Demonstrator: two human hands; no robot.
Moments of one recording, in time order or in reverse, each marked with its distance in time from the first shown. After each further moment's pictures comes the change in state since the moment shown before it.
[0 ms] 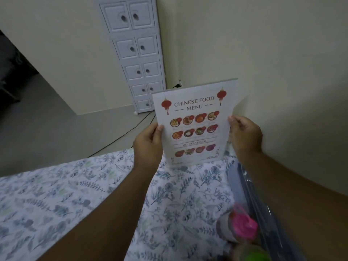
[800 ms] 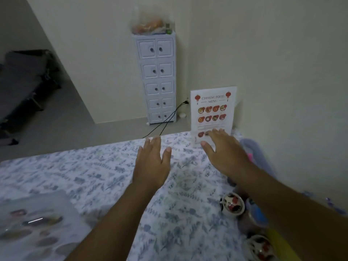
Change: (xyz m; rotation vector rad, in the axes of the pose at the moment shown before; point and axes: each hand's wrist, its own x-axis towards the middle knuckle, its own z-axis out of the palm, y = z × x) left_hand -0.209 0.067 -0.199 0.701 -0.138 0.162; right_hand -0.286 -0.137 -0.047 -0.762 -0.425 -0.441
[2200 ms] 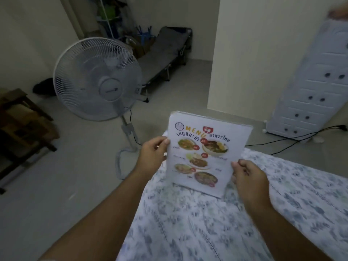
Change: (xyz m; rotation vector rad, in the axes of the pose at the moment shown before) left_hand -0.054 -0.483 -0.316 -0.726 0.507 -0.516; right_hand 0.013 -0.465 0.300 0.820 -0.177 0.097
